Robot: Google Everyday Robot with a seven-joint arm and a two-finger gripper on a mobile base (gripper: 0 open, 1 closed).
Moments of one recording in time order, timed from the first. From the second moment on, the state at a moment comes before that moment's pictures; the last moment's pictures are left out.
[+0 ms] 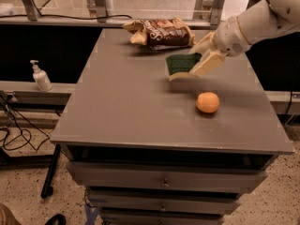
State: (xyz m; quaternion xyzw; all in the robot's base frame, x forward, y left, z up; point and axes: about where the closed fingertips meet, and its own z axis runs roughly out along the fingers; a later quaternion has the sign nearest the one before) arm 0.654 -0.141 0.896 -0.64 0.66 0.15 0.36
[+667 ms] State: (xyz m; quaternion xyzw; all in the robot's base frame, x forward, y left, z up) arm 0.648 -0.263 0.901 -0.55 0.73 0.09 0.39
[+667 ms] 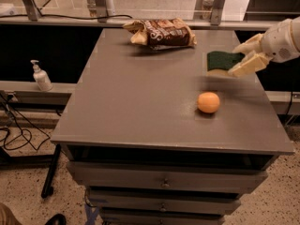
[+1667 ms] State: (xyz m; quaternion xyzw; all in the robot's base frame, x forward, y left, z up) arm 0.597 -0.317 0.853 -0.51 0.77 0.10 0.37
